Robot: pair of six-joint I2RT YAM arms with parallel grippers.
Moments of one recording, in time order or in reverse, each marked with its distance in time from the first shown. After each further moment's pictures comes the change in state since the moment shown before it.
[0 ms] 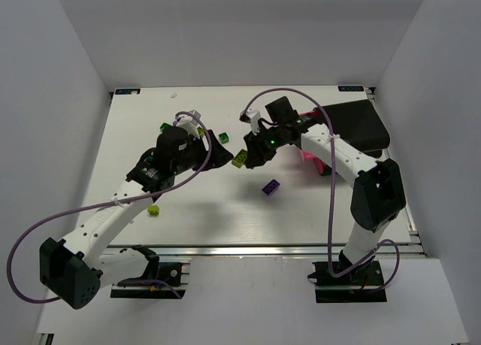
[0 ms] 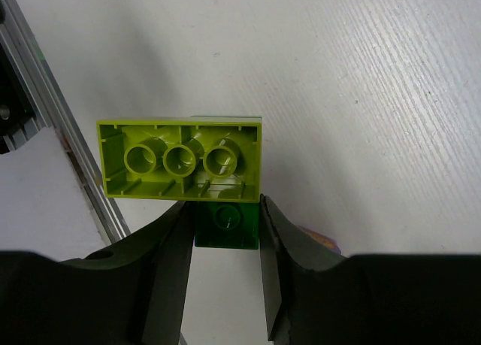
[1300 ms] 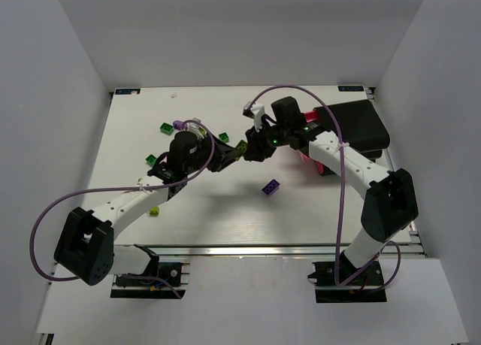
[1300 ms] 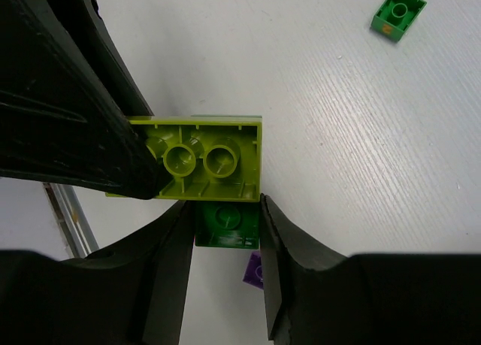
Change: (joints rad) left arm 0.013 0.177 -0.157 0.418 0.096 -0.555; right arm 0.002 -0.111 -0.108 0.216 0.043 0.037
